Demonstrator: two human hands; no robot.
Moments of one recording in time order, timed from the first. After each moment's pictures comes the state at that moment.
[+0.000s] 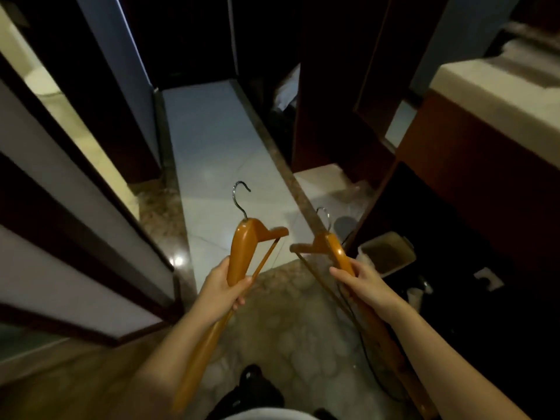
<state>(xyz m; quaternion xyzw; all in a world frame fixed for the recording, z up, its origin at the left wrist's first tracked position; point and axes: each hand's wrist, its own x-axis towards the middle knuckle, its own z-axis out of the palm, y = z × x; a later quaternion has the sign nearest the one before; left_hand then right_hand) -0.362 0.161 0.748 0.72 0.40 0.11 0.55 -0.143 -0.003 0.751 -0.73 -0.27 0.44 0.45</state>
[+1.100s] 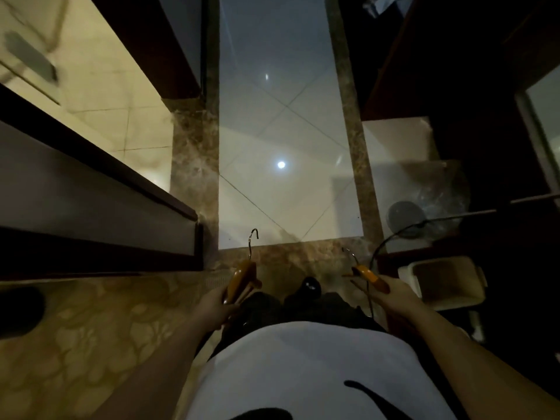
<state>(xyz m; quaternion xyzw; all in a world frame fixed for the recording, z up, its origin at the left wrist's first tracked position) -0.273 0.331 0.606 0.54 0.63 -0.17 0.53 0.074 0.202 0.596 -0.81 -0.27 0.52 0.04</state>
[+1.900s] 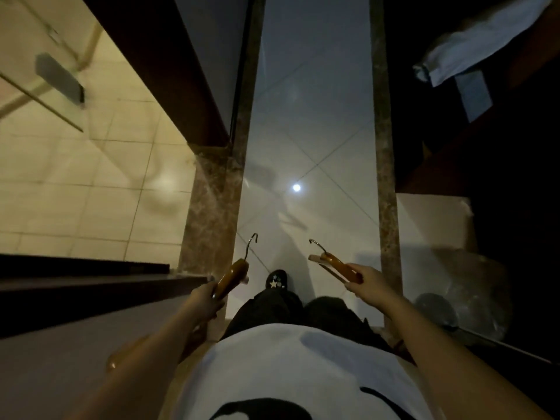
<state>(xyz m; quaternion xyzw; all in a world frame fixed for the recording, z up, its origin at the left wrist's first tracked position) -0.231 0.702 0.594 0.51 0.69 -0.16 0.48 0.106 0.639 0.614 -0.75 -0.40 0.53 0.02</state>
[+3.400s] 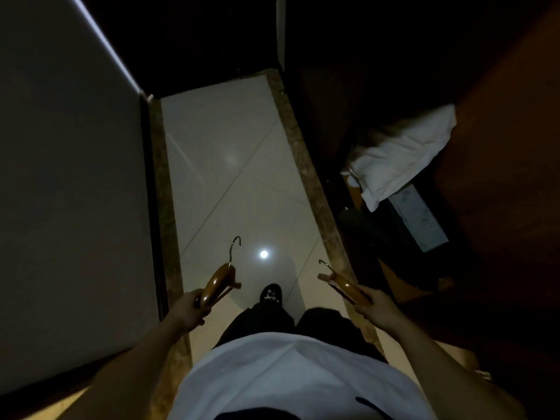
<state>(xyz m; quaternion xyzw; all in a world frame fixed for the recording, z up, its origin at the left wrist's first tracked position) 0.180 1.412 0.603 0.63 0.58 -0.17 0.48 0.501 1.199 0.623 -0.81 -0.20 0.54 0.14</state>
